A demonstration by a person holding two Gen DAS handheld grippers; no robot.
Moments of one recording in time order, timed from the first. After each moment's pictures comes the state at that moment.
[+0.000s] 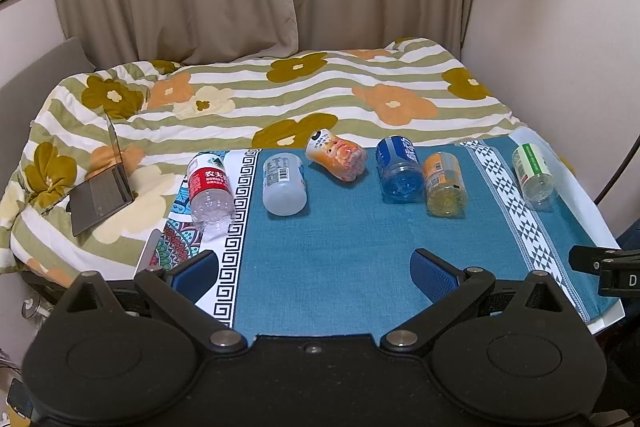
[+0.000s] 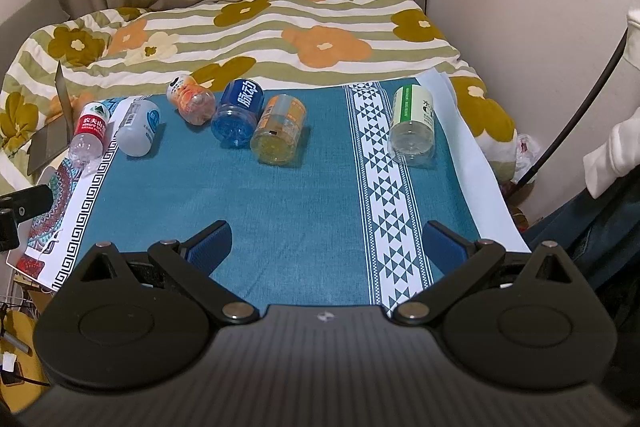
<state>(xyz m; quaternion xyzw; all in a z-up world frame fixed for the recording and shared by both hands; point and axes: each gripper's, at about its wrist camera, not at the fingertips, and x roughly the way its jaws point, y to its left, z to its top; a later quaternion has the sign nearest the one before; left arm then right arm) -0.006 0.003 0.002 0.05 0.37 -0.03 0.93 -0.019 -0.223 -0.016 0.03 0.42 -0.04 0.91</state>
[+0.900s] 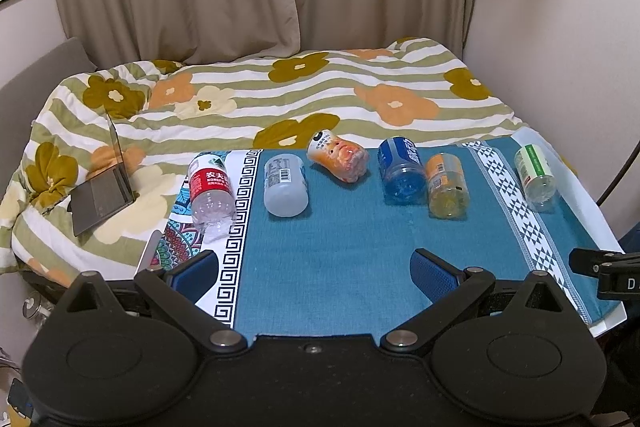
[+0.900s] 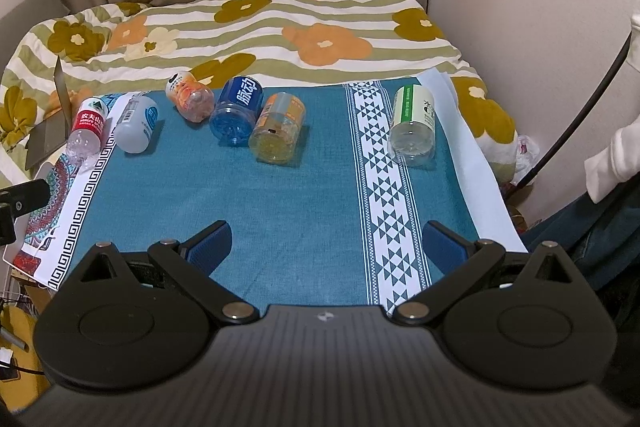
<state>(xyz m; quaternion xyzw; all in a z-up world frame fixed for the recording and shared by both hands) -0.004 0.003 0.002 0.05 0.37 -0.03 0.93 -0.018 -0.223 -0.016 0.03 0.42 -0.04 0.91</state>
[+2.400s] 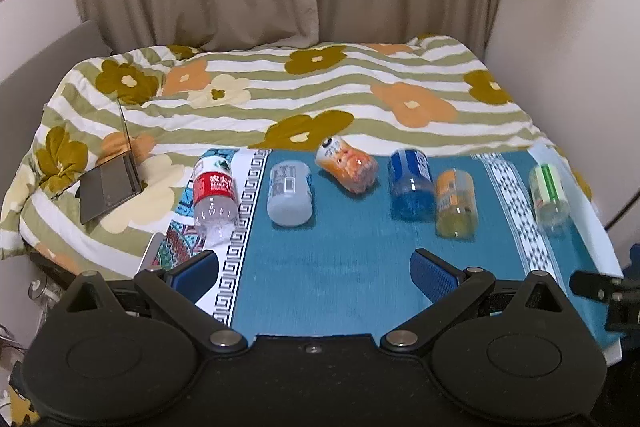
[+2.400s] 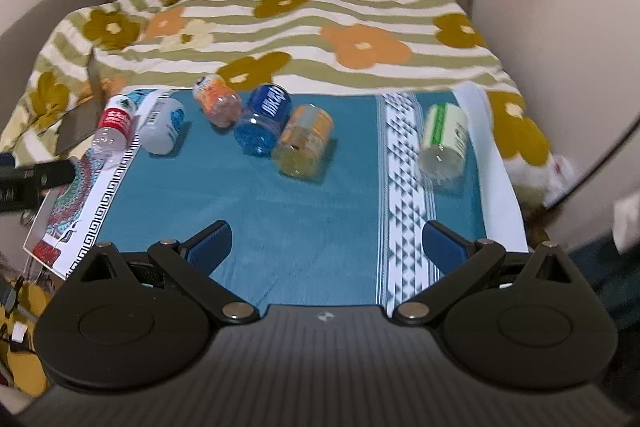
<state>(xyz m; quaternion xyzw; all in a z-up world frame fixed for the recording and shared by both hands) 0.031 -0.011 0.016 0.03 0.39 0.01 0.92 0.016 -0.240 -0.008 0.02 0.42 0.04 0.91</state>
